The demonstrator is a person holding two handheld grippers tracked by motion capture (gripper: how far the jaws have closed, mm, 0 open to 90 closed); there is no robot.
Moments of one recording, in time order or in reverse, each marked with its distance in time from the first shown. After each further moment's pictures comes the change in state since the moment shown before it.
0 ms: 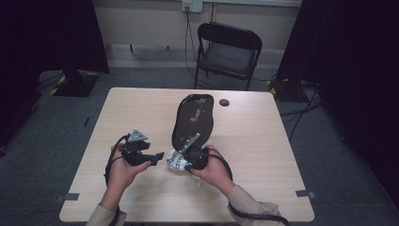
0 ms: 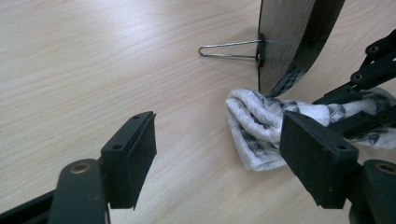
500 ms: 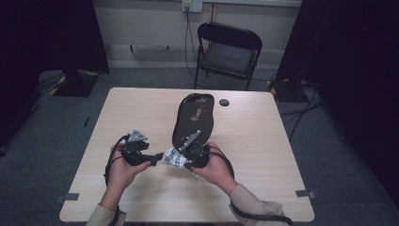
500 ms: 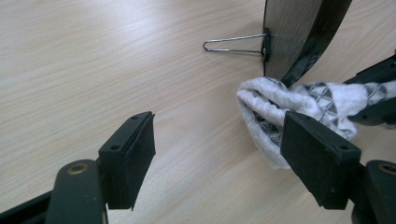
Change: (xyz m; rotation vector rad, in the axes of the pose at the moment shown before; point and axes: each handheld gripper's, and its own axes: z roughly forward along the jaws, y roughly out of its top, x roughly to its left) left arm 0.002 -0.001 0.001 0.023 0.010 0.008; right arm 0.004 0.008 -0.023 -0.022 -0.014 -0.023
